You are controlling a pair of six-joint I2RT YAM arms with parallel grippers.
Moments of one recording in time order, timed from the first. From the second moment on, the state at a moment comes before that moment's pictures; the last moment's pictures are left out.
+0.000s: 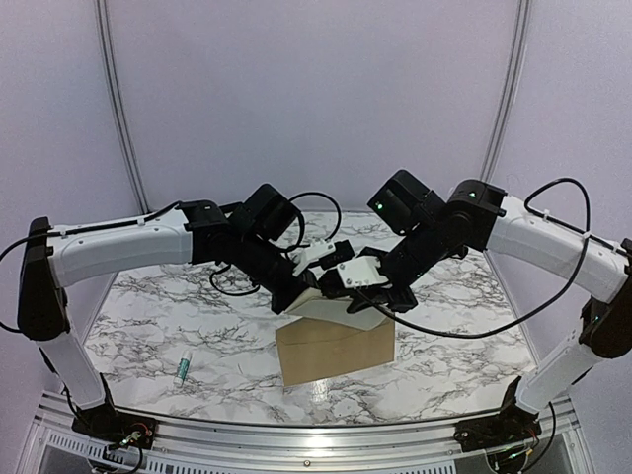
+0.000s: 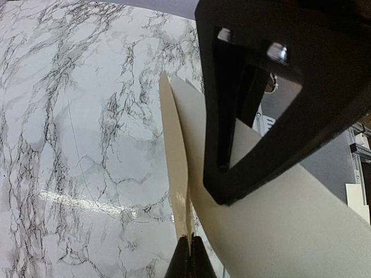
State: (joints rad) left arm -0.98 1.74 1.51 -0.65 0.59 0.18; right arm 0.95 1.51 1.51 -1.06 -0.35 -0.92
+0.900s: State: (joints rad) left arm -0.98 1.76 1.53 -0.65 0.59 0.20; right arm 1.02 1.54 1.46 -1.03 -0.23 -0.96
